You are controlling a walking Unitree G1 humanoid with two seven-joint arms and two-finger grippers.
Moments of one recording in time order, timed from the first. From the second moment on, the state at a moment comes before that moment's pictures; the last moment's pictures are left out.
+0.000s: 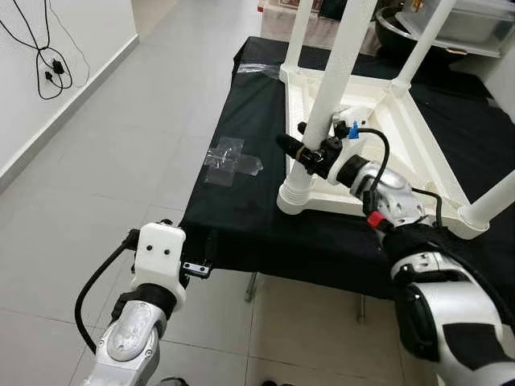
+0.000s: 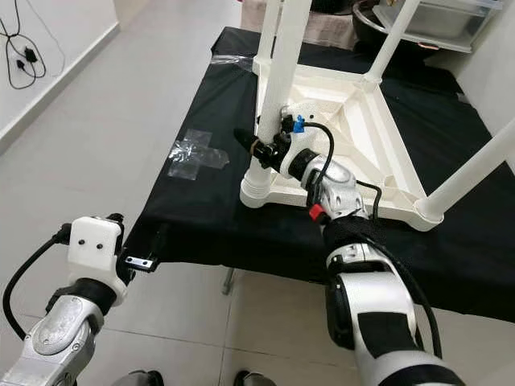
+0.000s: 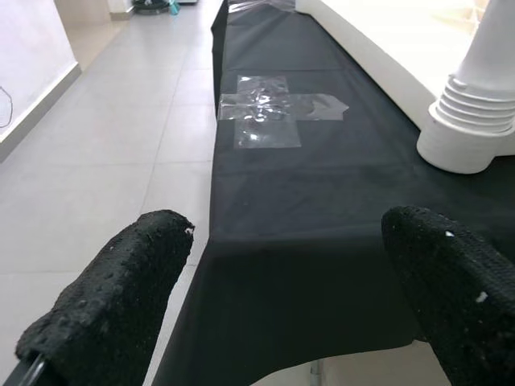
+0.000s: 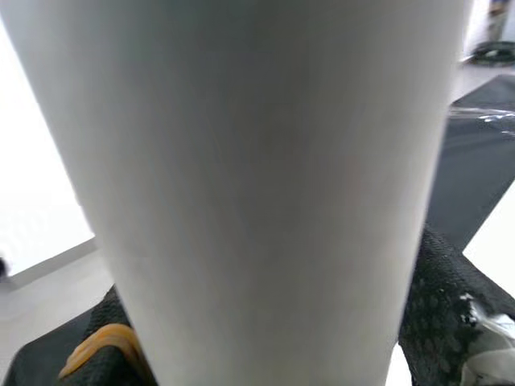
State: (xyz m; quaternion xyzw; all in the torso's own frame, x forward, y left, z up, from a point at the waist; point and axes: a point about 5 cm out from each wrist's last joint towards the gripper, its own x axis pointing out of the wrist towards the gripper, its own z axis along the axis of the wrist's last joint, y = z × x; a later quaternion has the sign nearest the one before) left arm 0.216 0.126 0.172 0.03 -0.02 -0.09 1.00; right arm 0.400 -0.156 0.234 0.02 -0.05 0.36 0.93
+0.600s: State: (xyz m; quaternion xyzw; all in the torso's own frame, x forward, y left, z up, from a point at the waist) left arm 0.213 0.124 0.173 0.03 -0.02 -0.09 1.00; right arm 0.400 -0.145 0.243 0.04 -0.02 0.46 0.89
